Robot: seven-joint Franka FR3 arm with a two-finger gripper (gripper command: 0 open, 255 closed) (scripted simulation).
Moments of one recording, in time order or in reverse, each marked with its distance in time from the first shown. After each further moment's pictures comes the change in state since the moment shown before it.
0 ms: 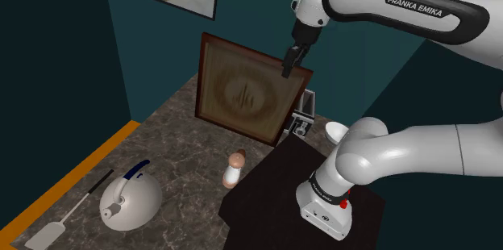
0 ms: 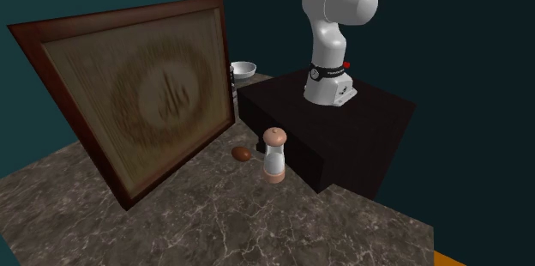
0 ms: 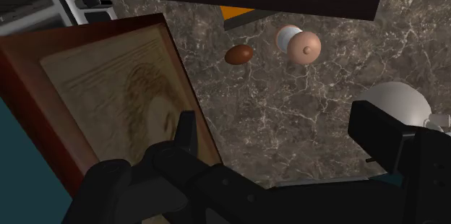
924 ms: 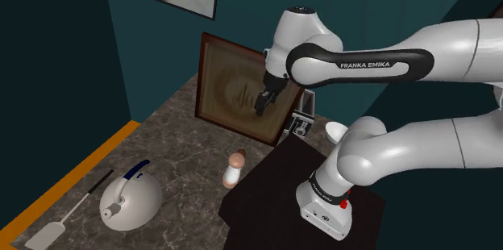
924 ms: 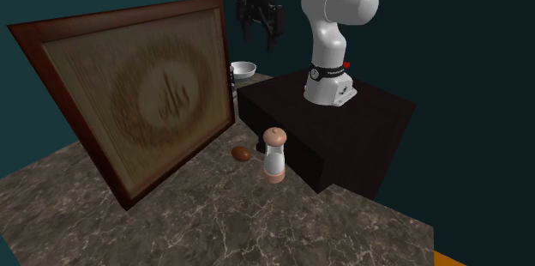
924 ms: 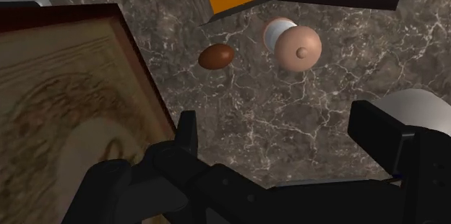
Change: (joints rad) arm 0.051 0.065 0.104 -0.338 0.068 0.412 0.139
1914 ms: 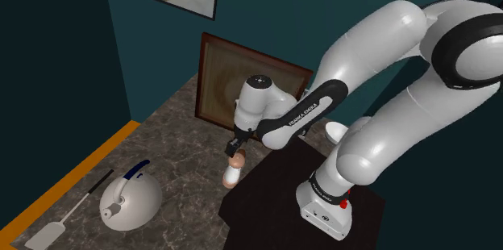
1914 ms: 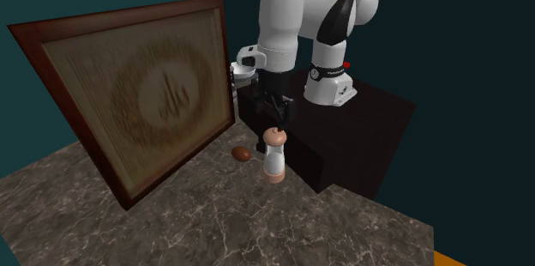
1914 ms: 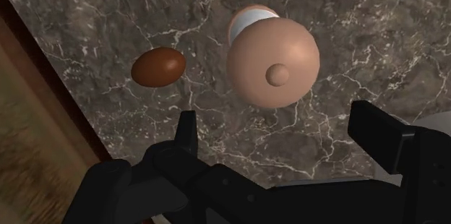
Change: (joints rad) arm -0.021 0.567 0.225 -0.131 -0.065 0.708 0.304
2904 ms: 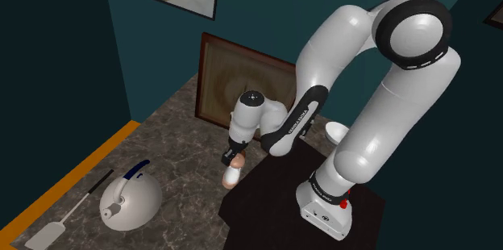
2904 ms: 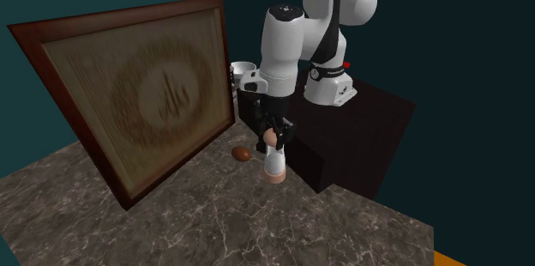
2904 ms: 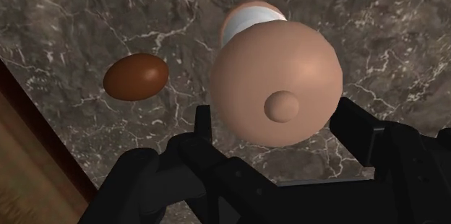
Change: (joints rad) arm -0.084 0.258 -0.006 0.051 -0.441 0.185 0.350
